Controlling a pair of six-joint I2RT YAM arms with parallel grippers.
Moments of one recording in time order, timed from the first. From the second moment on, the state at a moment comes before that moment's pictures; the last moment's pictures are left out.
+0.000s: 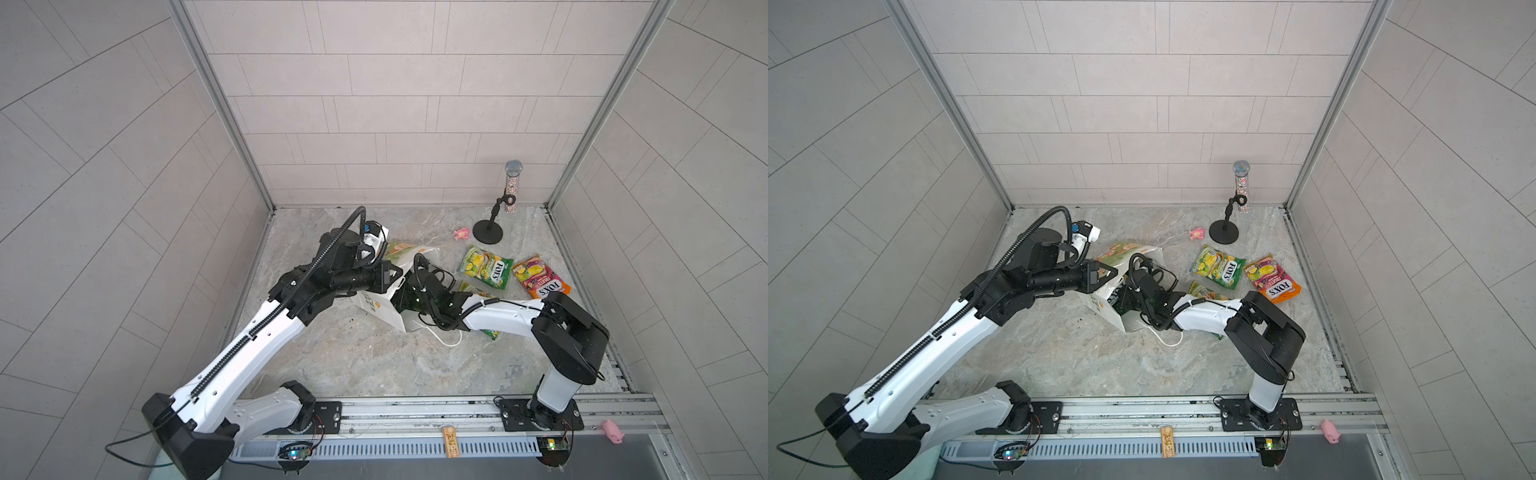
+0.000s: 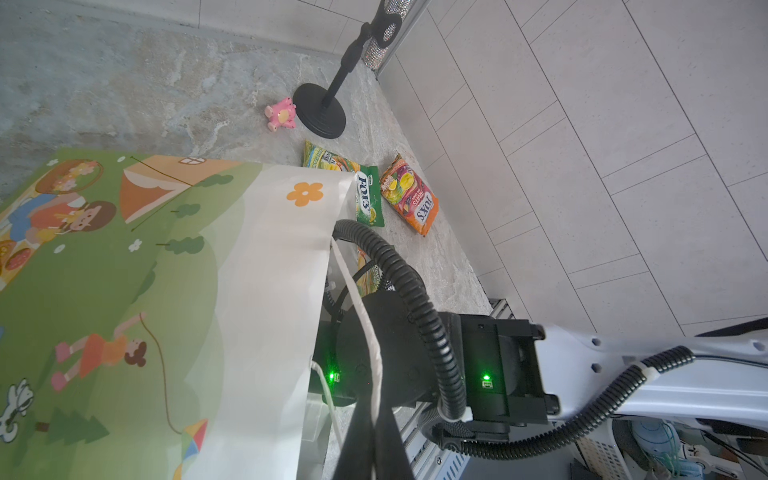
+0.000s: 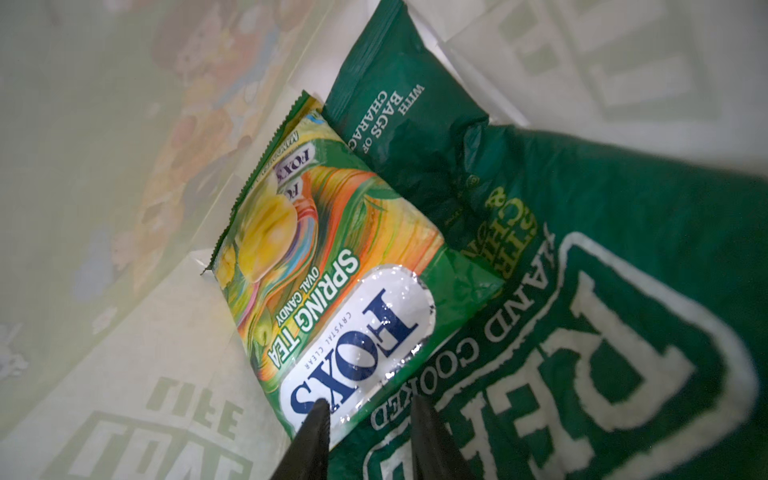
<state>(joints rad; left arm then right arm) -0.62 1.12 1.22 -0.66 0.38 -0.51 0.85 1.72 0.96 0.12 0.08 0.95</state>
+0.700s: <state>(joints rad) -0.62 1.10 1.22 -0.68 0.23 -0.53 0.85 1.65 0.86 0.15 -0.02 0.89</state>
